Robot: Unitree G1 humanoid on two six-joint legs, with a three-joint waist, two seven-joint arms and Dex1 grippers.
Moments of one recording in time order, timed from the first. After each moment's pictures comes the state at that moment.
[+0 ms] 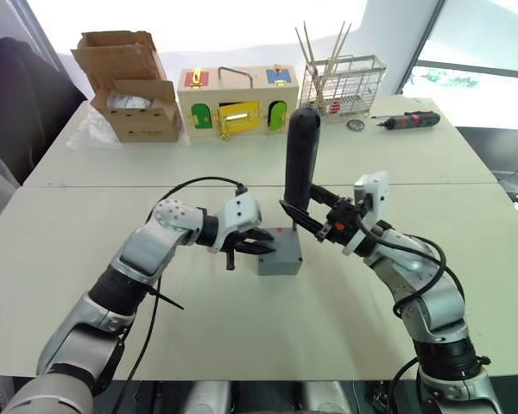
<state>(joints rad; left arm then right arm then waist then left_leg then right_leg) -0.64 0.52 -0.37 -0.04 -0.20 0.51 -1.12 -0.25 -0.39 0.07 -0.37 0.34 0.34 0.60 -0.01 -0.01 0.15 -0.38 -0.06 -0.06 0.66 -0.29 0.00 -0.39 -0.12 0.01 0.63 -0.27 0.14</state>
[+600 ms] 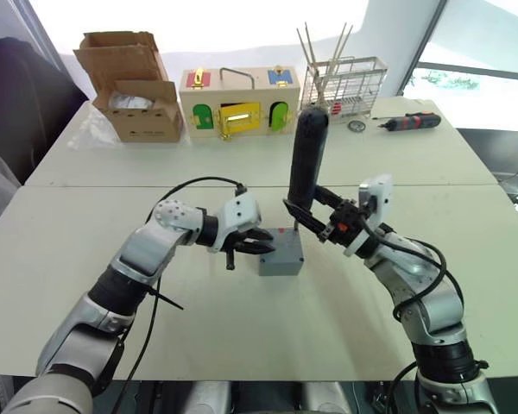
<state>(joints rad) -0.64 0.52 -0.38 -0.04 -0.20 0.50 -1.11 -0.23 -0.37 0.04 -0.35 0.37 0.32 0.59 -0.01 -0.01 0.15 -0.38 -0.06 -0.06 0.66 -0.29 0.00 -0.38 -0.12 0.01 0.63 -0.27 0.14</state>
